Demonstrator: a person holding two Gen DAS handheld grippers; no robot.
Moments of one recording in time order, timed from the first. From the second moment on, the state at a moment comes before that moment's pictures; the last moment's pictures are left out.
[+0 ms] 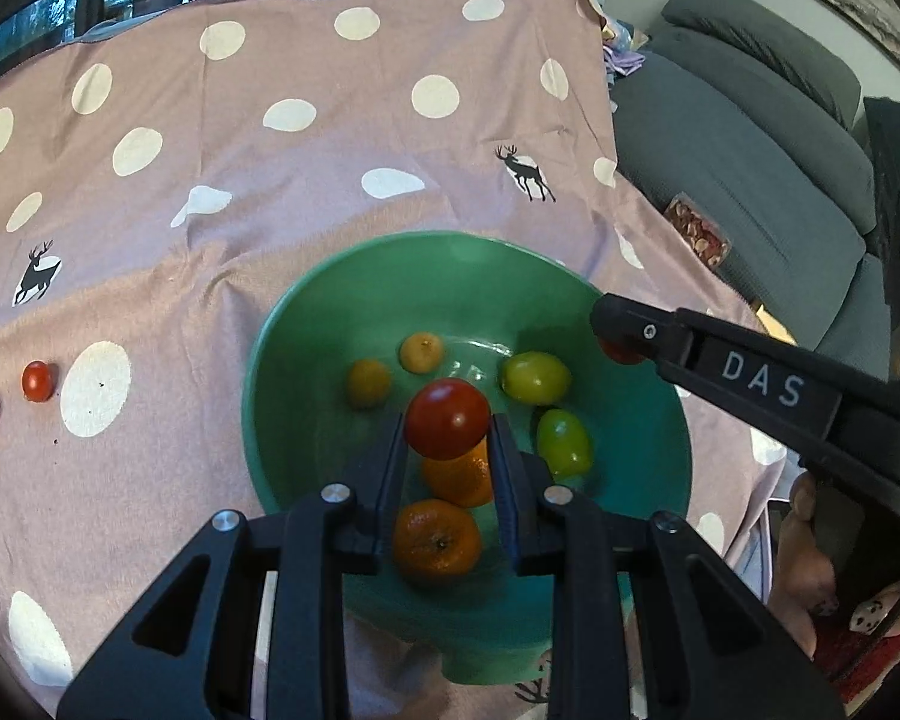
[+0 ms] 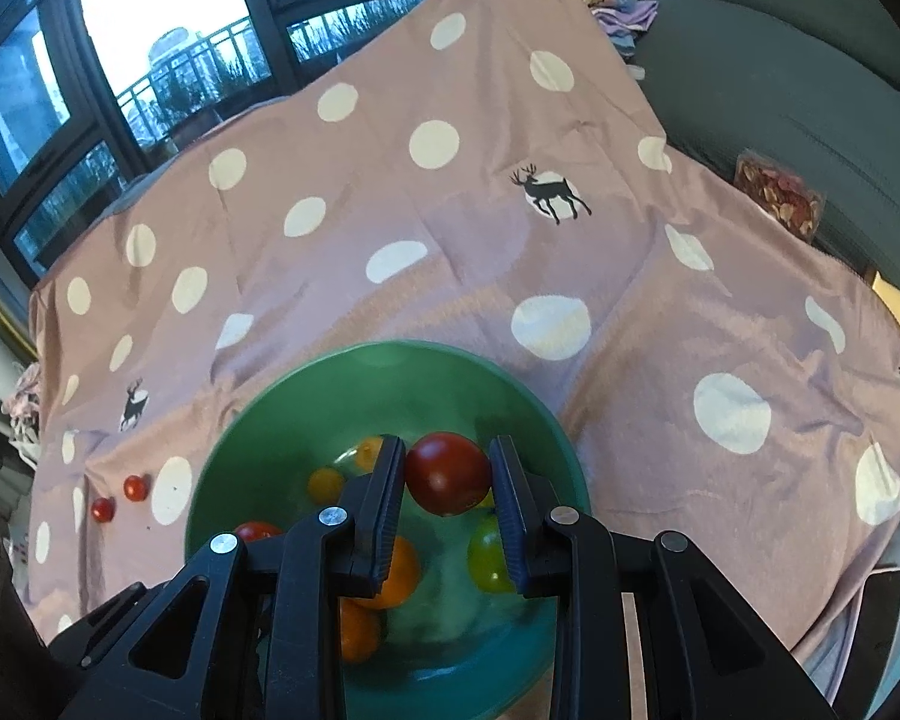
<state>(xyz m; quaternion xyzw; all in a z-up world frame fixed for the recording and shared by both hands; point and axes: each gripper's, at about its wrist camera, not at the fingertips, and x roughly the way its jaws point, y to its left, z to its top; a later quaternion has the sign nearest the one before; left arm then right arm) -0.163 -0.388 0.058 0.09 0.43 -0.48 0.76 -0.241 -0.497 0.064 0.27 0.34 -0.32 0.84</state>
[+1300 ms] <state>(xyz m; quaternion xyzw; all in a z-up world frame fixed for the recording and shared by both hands) -0.048 -0.235 0.065 0.03 0.45 -0.30 0.84 -0.220 -0.478 0.075 0.27 0.32 -0.30 0.86</state>
